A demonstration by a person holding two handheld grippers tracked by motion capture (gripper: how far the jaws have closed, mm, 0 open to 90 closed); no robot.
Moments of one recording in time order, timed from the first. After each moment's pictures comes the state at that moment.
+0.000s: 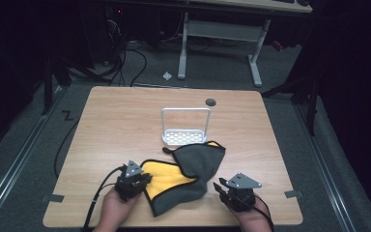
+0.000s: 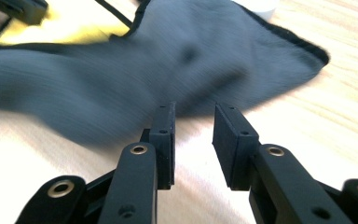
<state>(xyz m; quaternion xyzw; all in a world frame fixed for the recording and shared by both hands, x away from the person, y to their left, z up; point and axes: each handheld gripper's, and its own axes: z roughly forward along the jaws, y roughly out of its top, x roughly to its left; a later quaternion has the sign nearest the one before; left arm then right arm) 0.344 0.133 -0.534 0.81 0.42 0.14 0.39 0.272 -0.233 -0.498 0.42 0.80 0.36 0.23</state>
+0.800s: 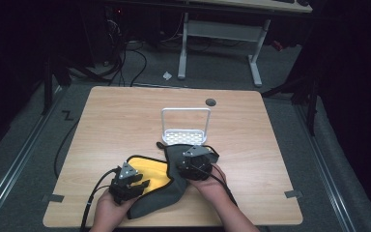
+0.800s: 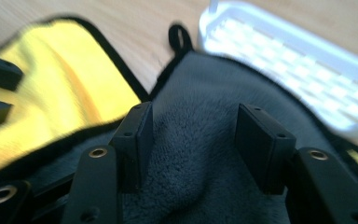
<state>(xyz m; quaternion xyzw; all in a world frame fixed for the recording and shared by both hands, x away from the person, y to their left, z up) 0.329 0.128 -0.531 0.82 0.40 0.12 0.38 0.370 -0.130 -0.506 0.40 0.83 0.35 0.20</state>
